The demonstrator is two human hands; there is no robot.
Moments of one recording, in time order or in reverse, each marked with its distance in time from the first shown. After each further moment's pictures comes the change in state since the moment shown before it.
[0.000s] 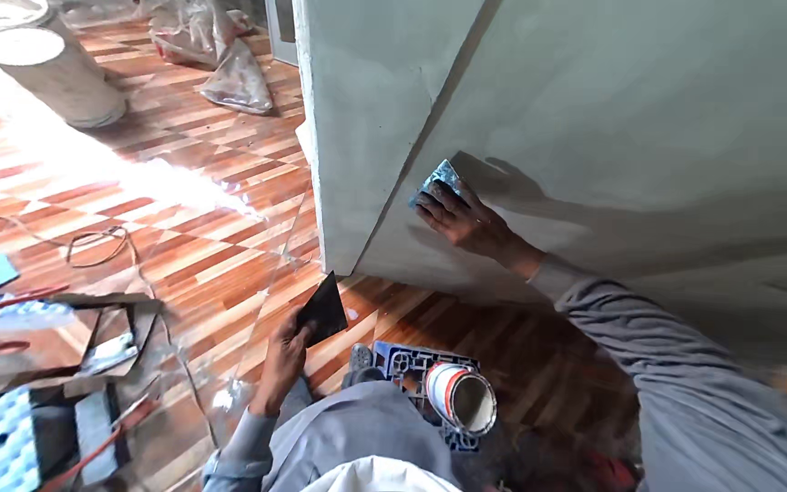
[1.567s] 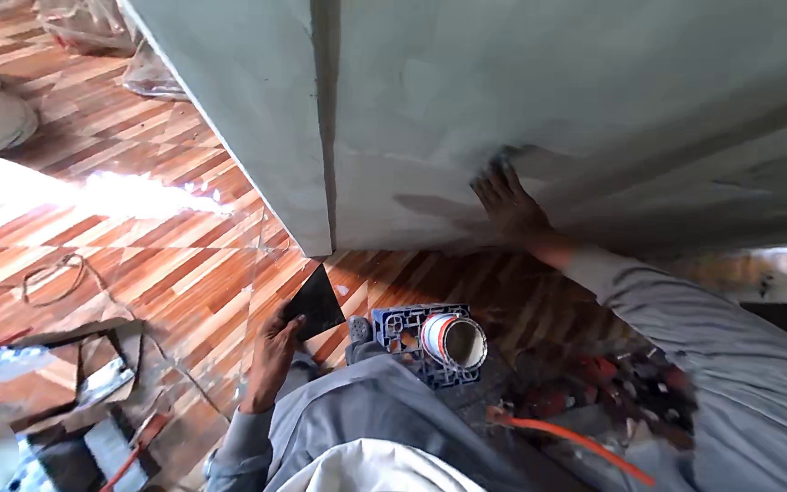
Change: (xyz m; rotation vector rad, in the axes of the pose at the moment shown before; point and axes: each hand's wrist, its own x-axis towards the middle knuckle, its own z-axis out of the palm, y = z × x) left_hand 0.000 0.003 0.034 -0.101 -0.154 -0.151; right_hand -0.188 -0.010 -0.009 0.005 -0.625 0.392
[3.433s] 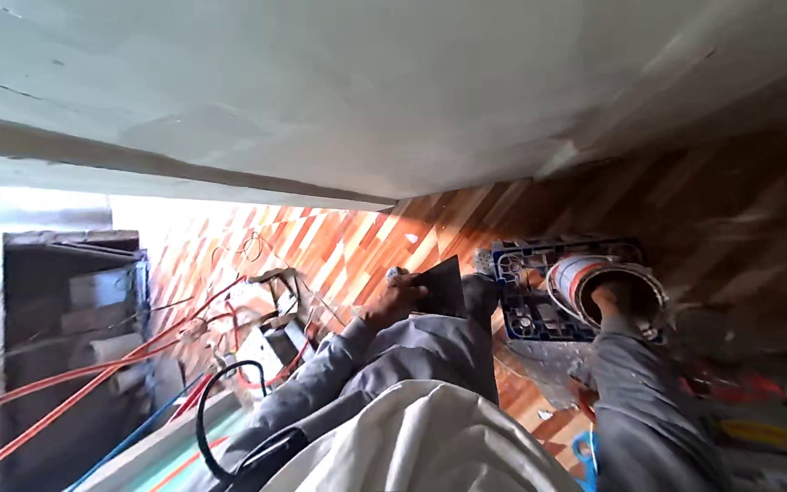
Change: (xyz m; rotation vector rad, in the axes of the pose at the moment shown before) left_hand 0.028 -0.113 0.314 0.168 -0.470 -0.695; right_hand -0.317 -0.178 0.338 1.069 -0.364 1.274
